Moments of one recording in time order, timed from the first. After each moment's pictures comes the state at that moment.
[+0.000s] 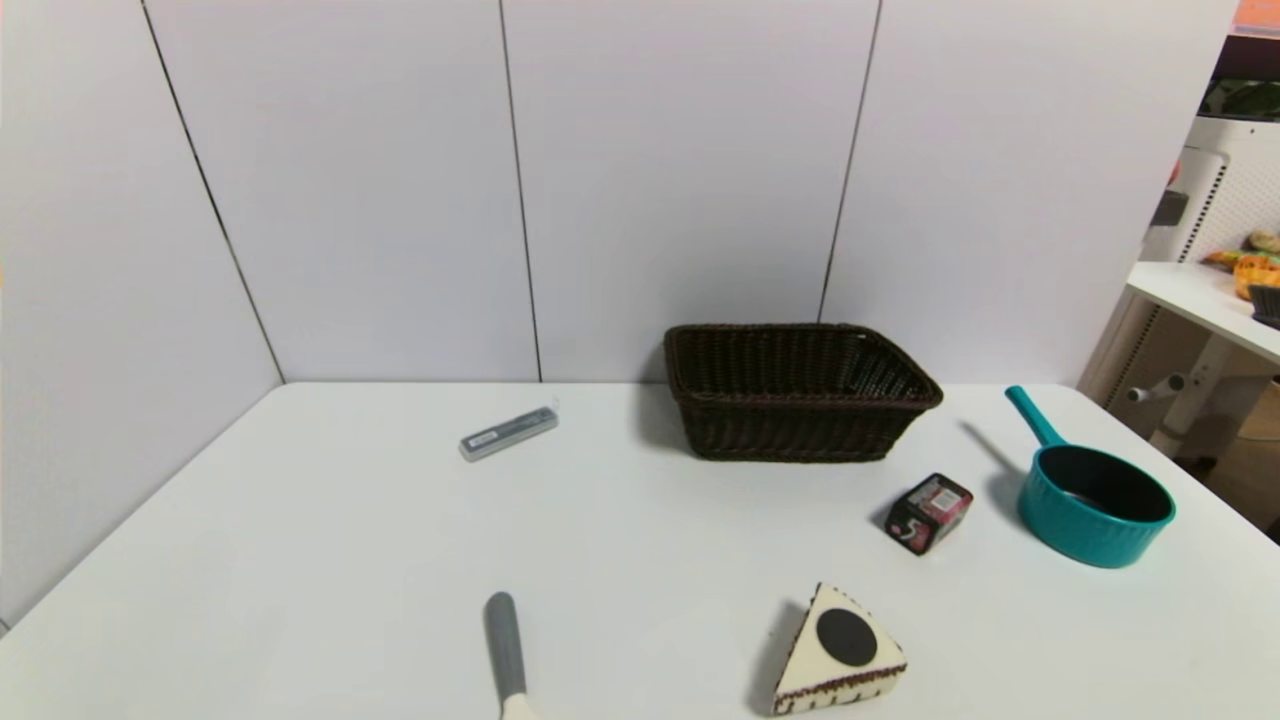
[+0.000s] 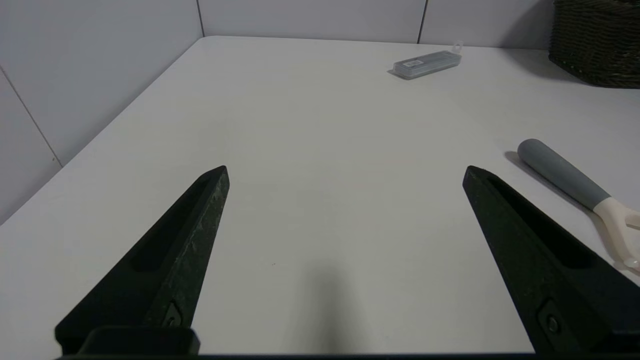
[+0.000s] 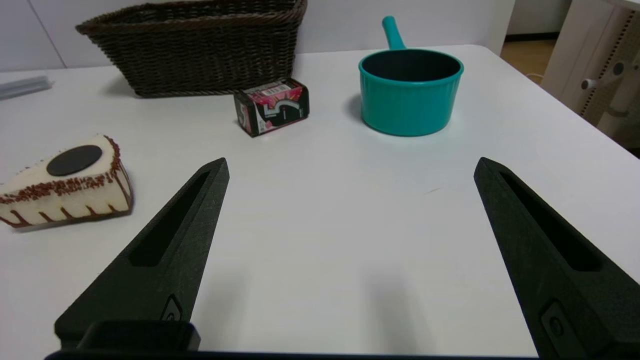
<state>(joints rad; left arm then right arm) 0.01 0.00 0.00 0.00 0.02 -0.05 -0.01 0.03 -0.01 0.00 -0.04 0.03</state>
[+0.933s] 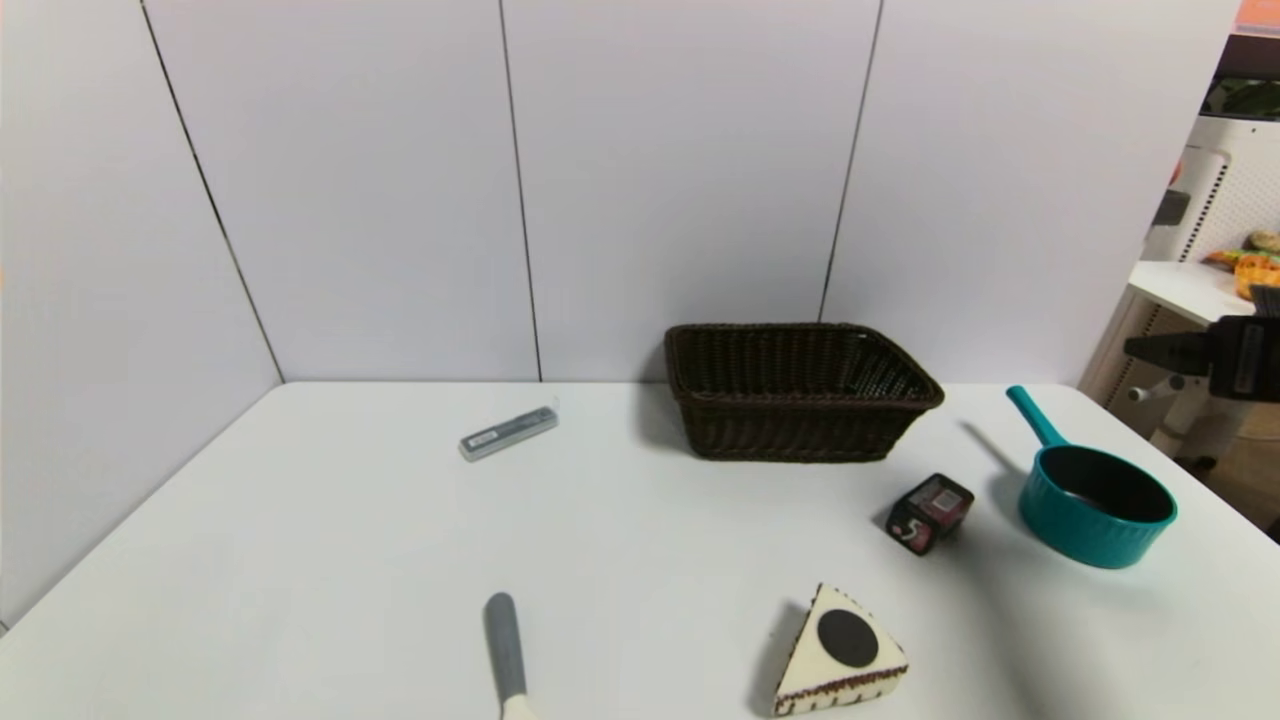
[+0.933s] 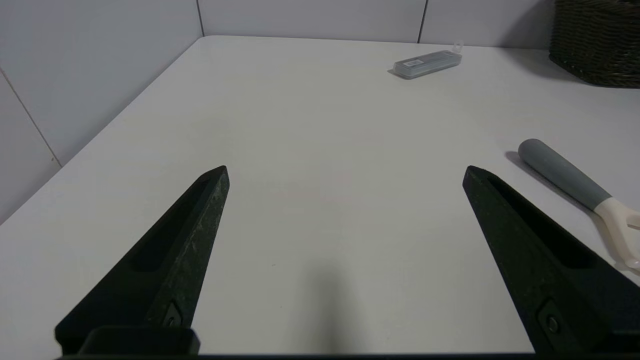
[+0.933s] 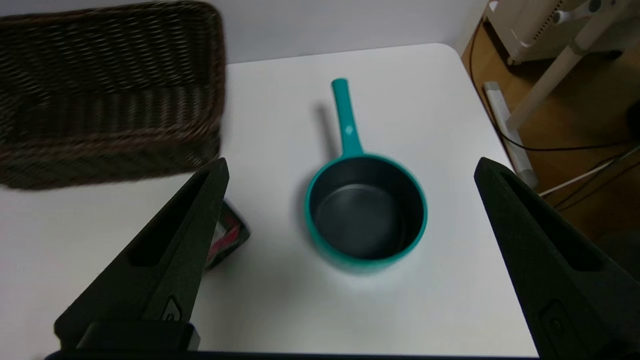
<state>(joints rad) 0.01 0.00 0.00 0.00 0.02 -0.05 -0.17 1.39 -0.96 0.00 -0.04 -0.04</state>
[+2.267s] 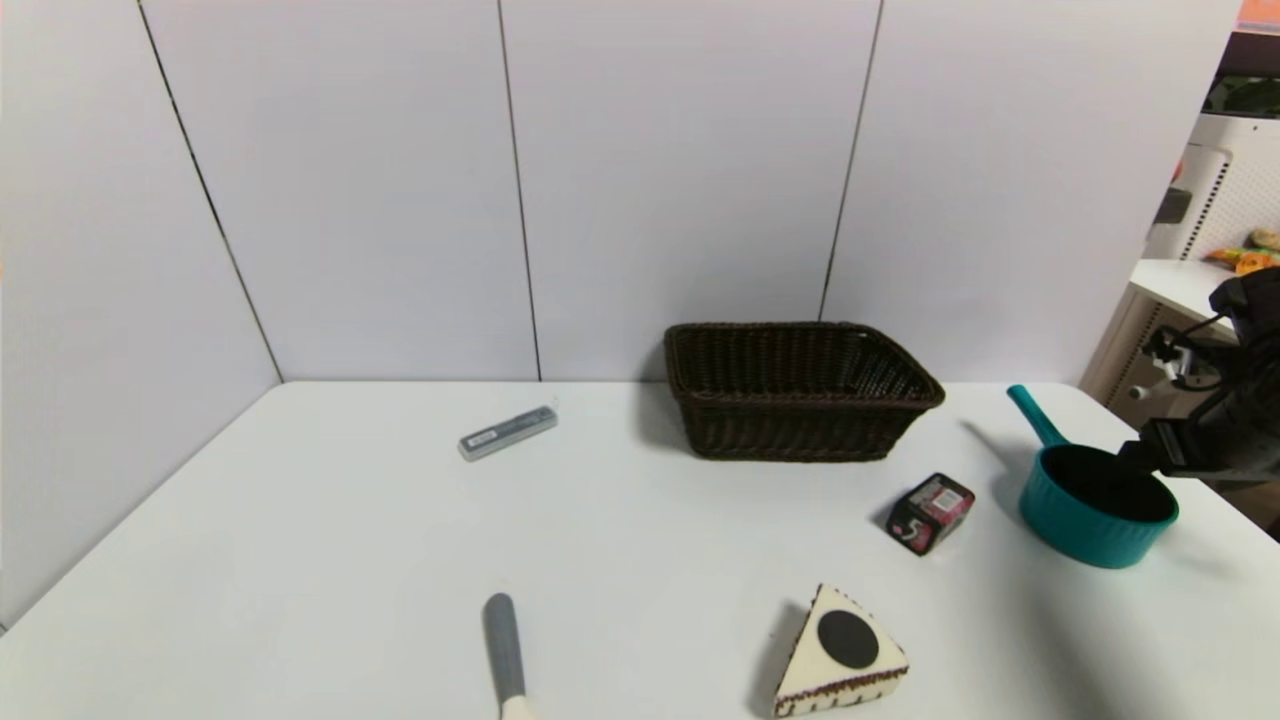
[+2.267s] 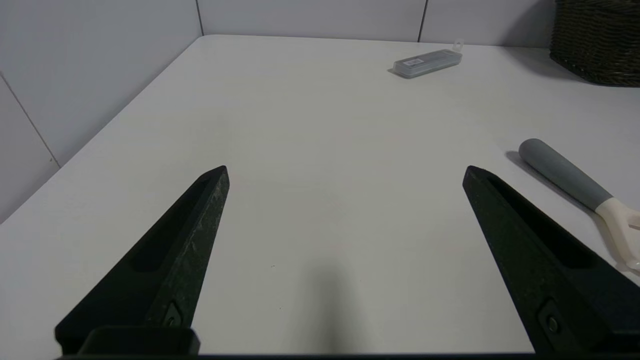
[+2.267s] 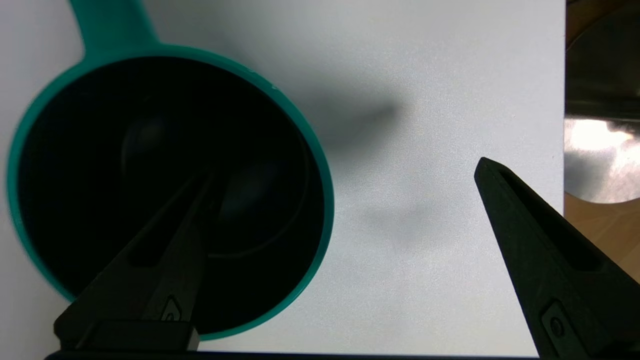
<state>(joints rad) 0.01 0.00 0.00 0.00 0.02 -0.05 -0.37 1.99 -1.42 0.56 -0.05 -0.21</state>
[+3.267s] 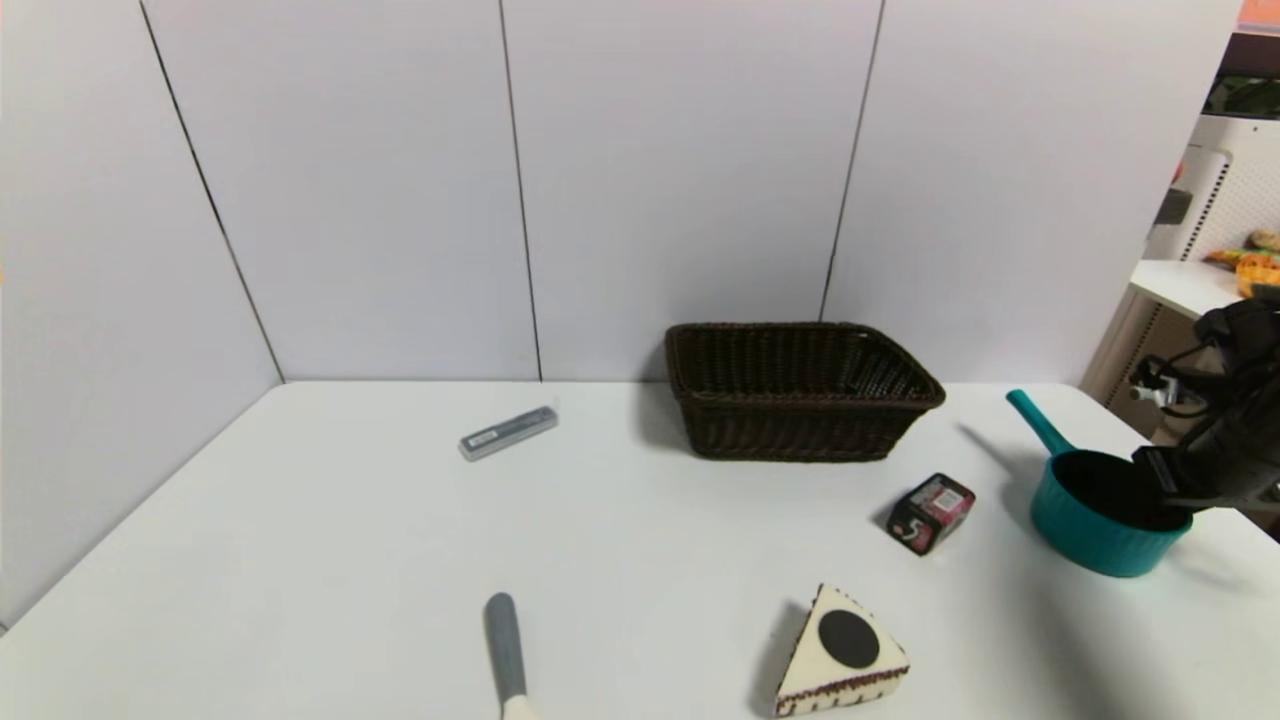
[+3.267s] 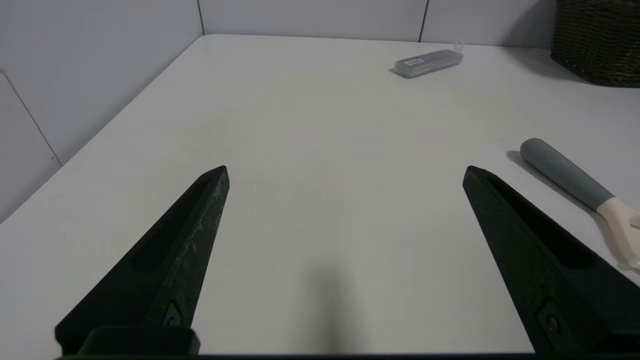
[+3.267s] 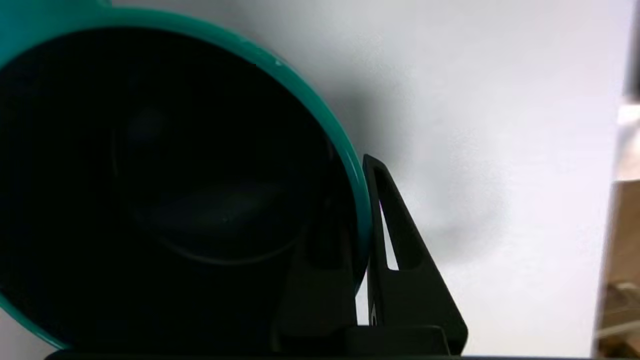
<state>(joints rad) 0.00 0.00 0.00 0.00 0.02 -0.05 -0.37 2.02 -1.37 0.56 -0.04 -0.23</state>
